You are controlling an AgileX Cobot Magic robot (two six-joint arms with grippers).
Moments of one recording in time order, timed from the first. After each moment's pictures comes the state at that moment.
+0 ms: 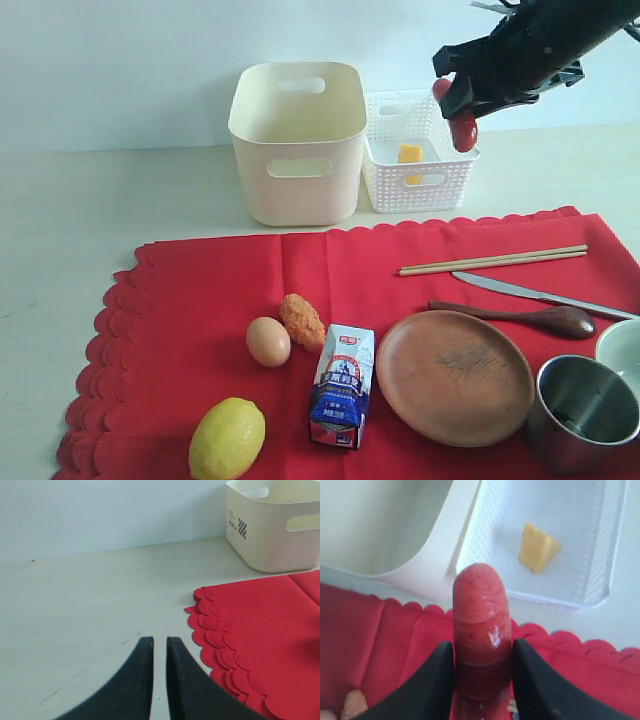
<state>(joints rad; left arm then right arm) -0.10 0.01 0.00 0.07 0.32 0.02 0.12 1.91 -1.61 0.46 0.84 -0.36</state>
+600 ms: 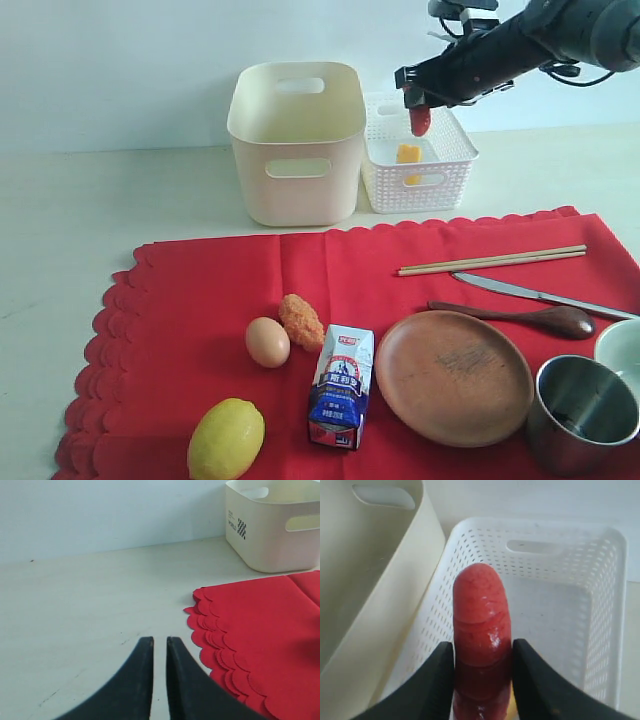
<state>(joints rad) -0.10 0.01 0.00 0.07 0.32 0.02 0.11 2.40 -2.10 0.57 0.66 -0.49</state>
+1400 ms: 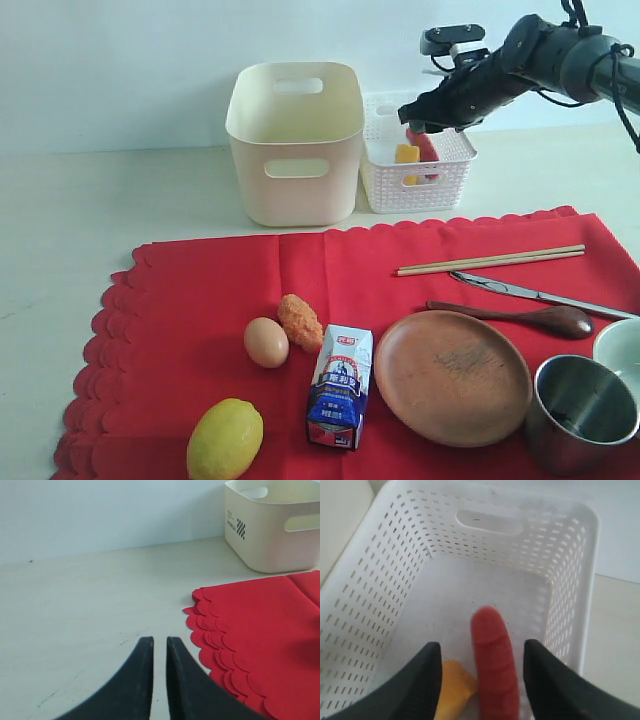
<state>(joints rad) -0.10 0.01 0.00 0.07 0.32 0.02 0.11 2.54 -2.24 0.38 0.66 -0.45</state>
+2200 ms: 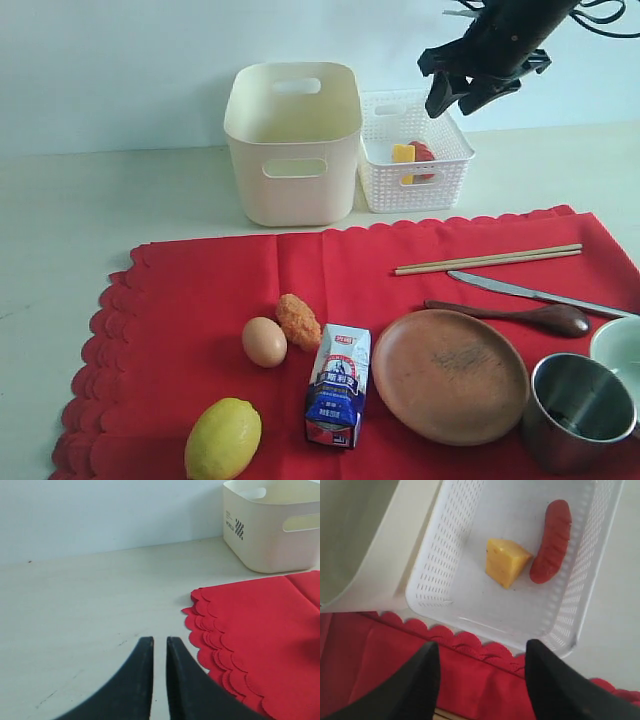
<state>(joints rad) -0.10 0.01 0.00 0.07 0.32 0.02 0.11 2.31 -2.24 0.32 1.21 -0.29</state>
